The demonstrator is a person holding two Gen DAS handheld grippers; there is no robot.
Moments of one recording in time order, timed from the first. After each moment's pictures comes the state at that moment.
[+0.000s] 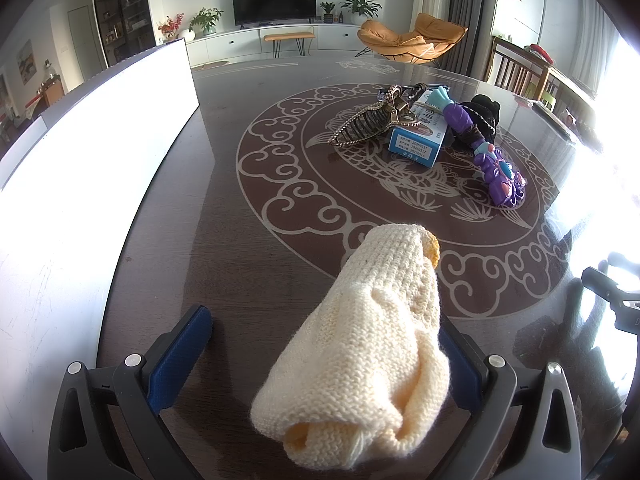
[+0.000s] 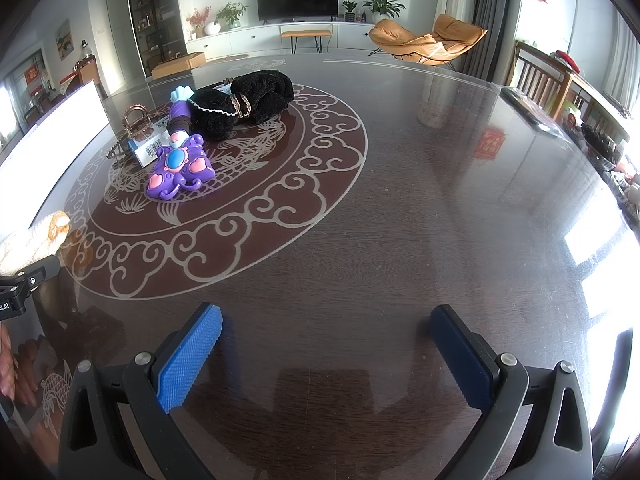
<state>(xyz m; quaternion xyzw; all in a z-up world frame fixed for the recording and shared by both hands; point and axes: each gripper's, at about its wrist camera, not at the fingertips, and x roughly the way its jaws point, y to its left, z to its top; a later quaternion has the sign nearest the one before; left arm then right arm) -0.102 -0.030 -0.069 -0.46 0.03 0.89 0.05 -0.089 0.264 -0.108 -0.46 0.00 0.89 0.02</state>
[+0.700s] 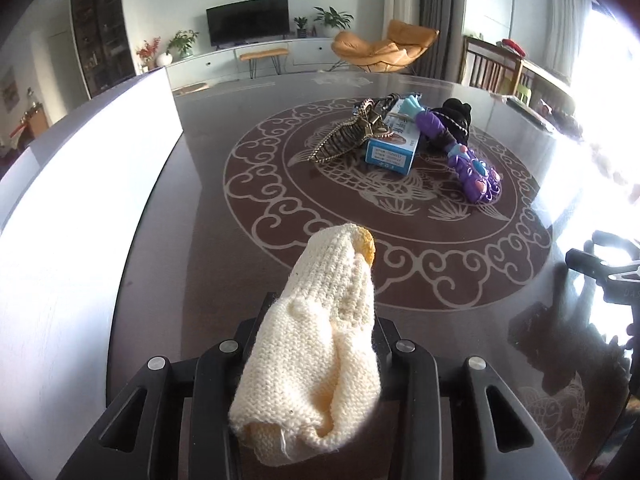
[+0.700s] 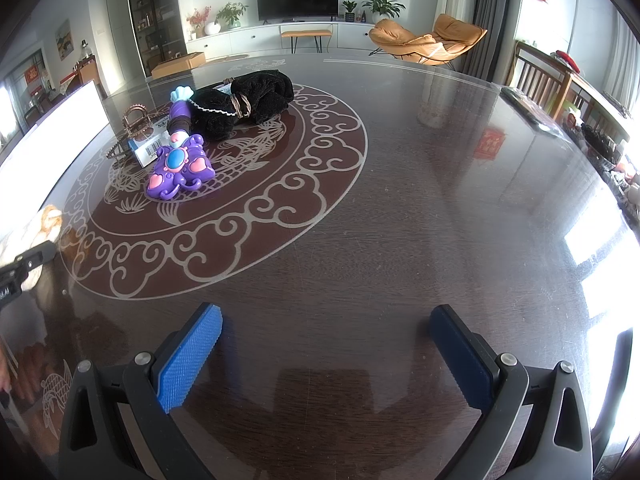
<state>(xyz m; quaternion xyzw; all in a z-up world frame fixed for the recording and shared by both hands) -0.090 -0.035 -0.061 -0.43 0.05 0.90 0.10 -0.089 0.264 -0.108 -0.45 0.00 0.89 0.02</state>
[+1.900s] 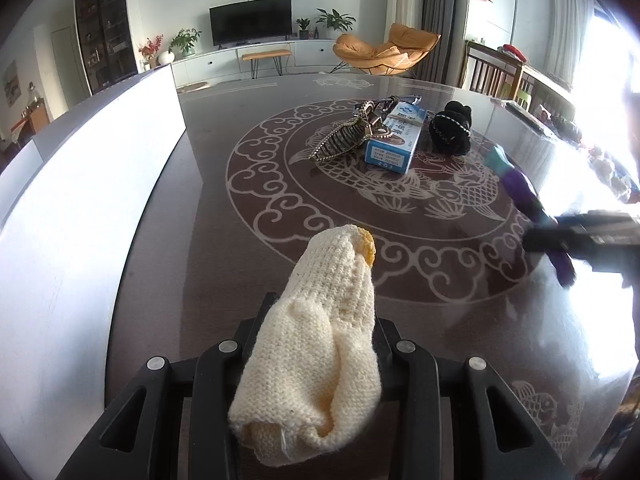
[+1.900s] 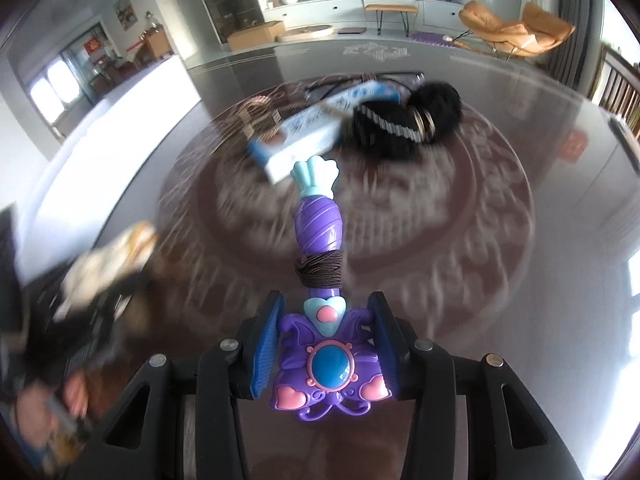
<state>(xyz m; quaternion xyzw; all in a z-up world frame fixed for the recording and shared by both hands) -0.083 -0.041 -0.060 -0.42 0.04 0.90 0.11 -0.125 0.187 -0.086 -0.50 0.02 0.85 -0.14</state>
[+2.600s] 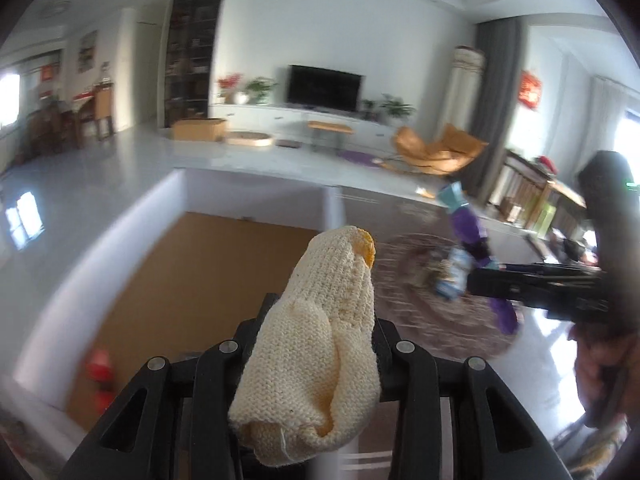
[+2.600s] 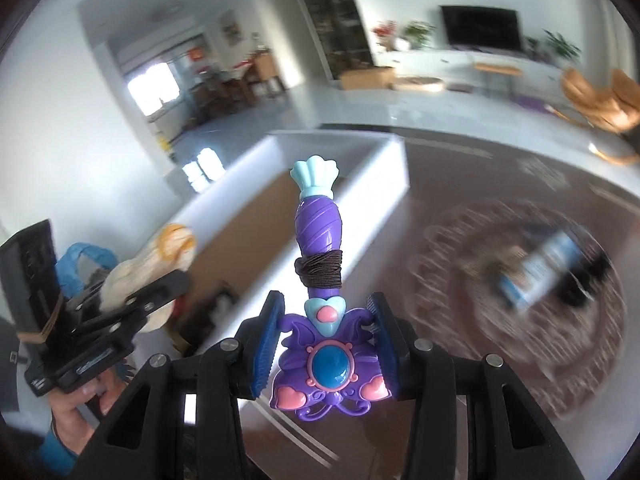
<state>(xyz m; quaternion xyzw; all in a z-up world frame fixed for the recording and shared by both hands) -0.008 -0.245 0.093 -0.32 -0.07 0.94 0.01 -0.105 -0.008 0.053 -0.41 0.01 0.85 -0.32</state>
